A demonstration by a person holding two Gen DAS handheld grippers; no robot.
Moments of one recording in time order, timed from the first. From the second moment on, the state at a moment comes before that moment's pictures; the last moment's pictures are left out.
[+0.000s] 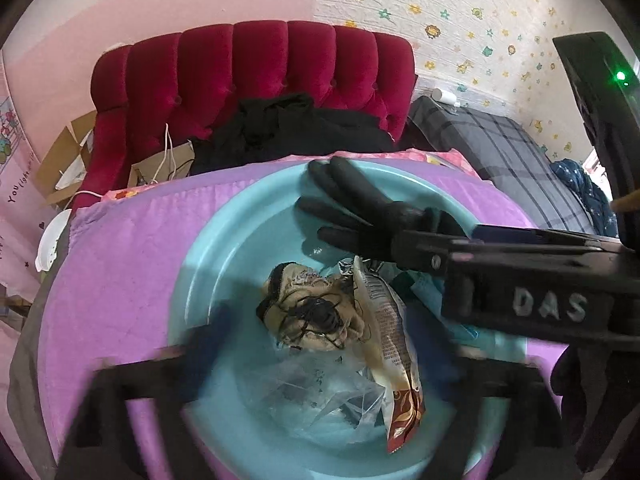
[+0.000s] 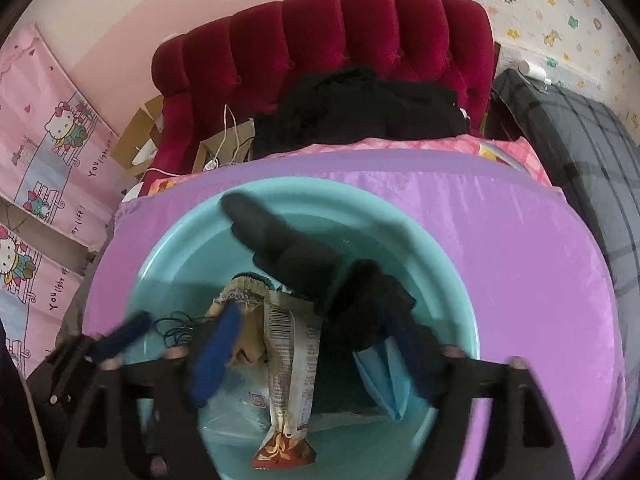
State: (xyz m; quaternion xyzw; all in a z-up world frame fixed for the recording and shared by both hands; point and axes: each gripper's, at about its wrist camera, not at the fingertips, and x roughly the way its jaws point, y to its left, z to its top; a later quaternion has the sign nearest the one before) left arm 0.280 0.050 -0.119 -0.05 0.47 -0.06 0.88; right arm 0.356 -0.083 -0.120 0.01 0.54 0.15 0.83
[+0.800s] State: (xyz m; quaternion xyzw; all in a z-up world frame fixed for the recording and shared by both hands) left arm 0.226 0.040 -0.081 -0.02 0.44 -0.01 0.90; right arm 0.294 -0.094 -0.083 -0.03 0.50 0.16 0.85
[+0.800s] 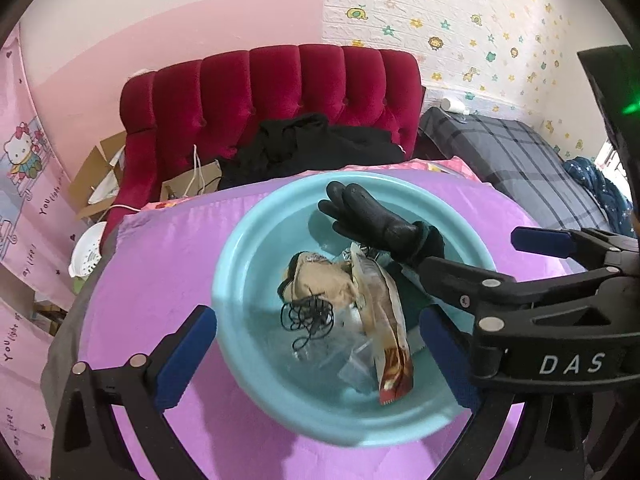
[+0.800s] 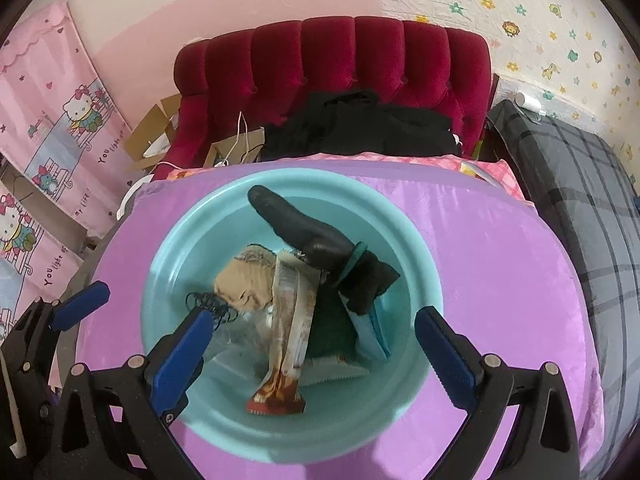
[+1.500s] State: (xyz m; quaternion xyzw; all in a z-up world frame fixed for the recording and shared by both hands) left arm 0.150 0.024 -0.044 -0.01 0.42 0.04 0.91; right arm 0.209 -0.117 -0.038 -0.04 0.47 0.18 0.86
